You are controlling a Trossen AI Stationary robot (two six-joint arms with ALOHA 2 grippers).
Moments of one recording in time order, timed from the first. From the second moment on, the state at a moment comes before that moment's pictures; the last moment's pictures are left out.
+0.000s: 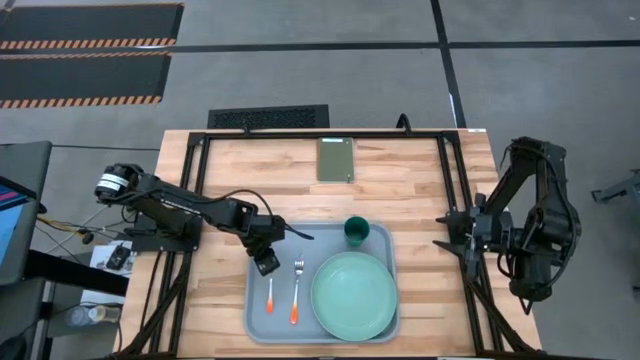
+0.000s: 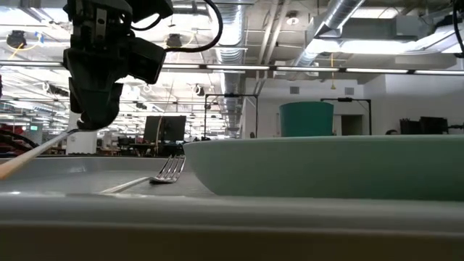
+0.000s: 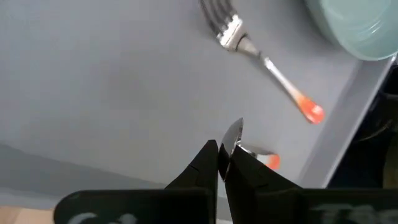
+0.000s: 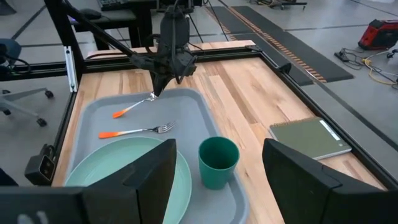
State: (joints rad) left arm -0.16 1.46 0.85 -0.56 0.32 -0.77; right arm 1.21 1.10 1.30 -1.51 1.20 1.27
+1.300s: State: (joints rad) left arm -0.19 1.56 0.81 -0.53 0.17 -0.86; right arm 1.21 1.10 1.30 -1.48 1.16 1.27
